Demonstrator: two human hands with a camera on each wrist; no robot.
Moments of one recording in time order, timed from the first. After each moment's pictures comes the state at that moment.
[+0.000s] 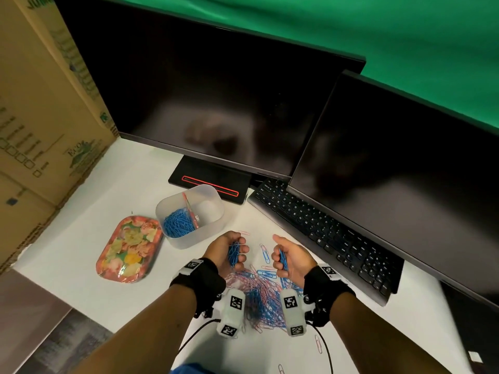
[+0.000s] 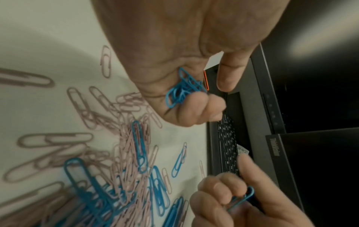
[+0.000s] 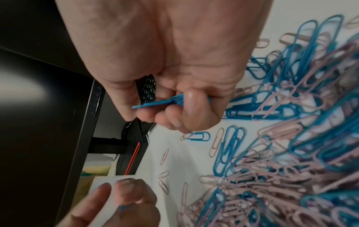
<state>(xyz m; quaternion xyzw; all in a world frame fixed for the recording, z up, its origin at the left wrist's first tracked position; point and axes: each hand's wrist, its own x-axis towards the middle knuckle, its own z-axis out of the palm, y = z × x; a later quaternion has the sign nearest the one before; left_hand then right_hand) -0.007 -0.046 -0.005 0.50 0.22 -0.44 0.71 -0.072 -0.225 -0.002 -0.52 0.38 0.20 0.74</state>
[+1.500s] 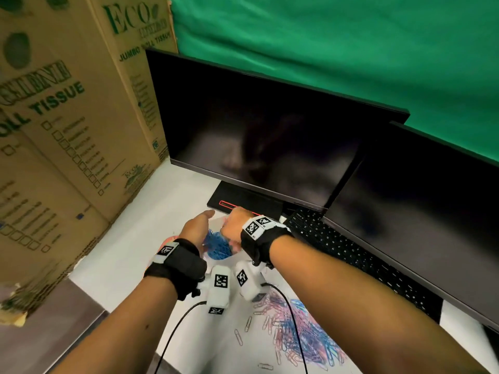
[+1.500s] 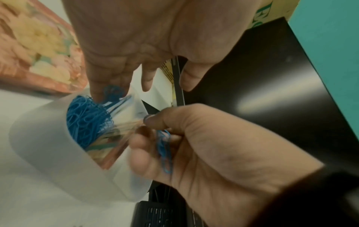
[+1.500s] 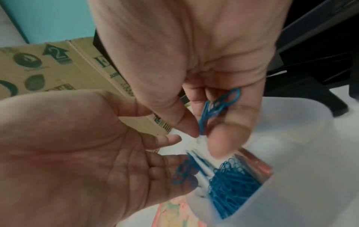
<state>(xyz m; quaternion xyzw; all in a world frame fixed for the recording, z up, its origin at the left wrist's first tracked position) 0.077 0.064 0.077 0.63 0.30 -0.24 0.68 0.082 -0.046 0.097 -0.90 0.10 0.28 0.30</state>
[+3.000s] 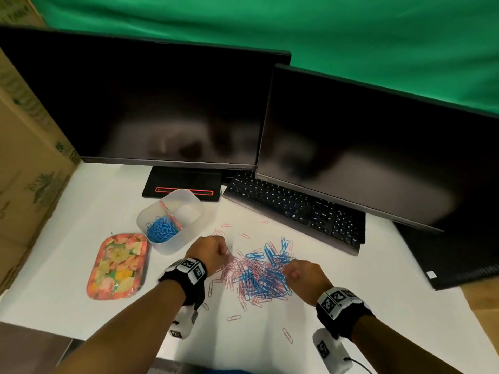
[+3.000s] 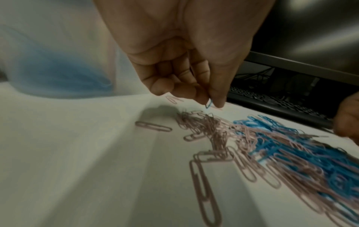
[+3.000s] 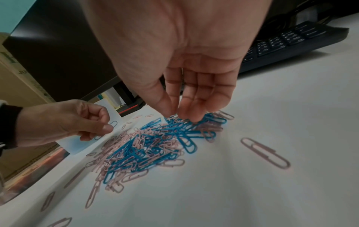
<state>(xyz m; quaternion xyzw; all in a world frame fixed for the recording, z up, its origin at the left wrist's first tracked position) -0.011 -0.018 -0.006 0.90 -0.23 -0.26 0.25 -0.190 -0.219 0.005 -0.89 0.29 0.18 0.30</state>
